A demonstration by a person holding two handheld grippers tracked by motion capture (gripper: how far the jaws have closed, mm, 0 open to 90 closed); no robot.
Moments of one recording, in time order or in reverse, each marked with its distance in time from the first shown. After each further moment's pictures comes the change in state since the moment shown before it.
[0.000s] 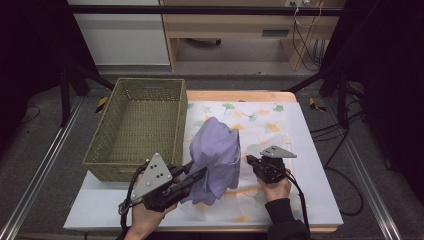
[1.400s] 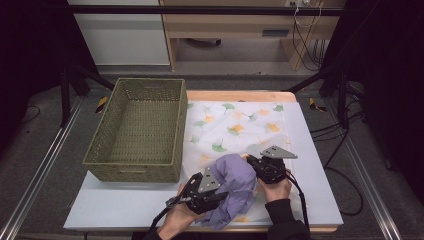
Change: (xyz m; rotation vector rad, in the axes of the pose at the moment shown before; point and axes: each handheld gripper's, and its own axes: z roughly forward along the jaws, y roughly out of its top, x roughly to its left) left arm -0.010 -0.088 0.106 0.463 -0.081 -0.005; right arm 0.002 0.001 -0.004 -0.012 0.005 -0.002
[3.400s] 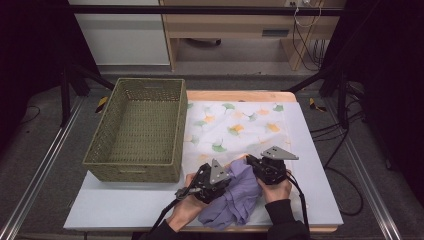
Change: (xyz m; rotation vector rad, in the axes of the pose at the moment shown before) left arm 0.002 0.027 0.015 -0.005 0.122 0.030; right arm 0.003 0.001 -0.005 -0.023 0.004 -0.003
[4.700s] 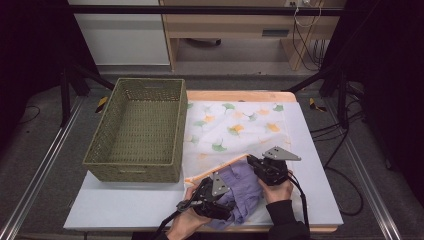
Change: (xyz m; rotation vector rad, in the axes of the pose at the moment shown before) left arm -0.016 -0.032 0.011 0.097 -0.063 -0.043; right arm 0.000 0.002 -0.006 -0.014 0.011 -0.006
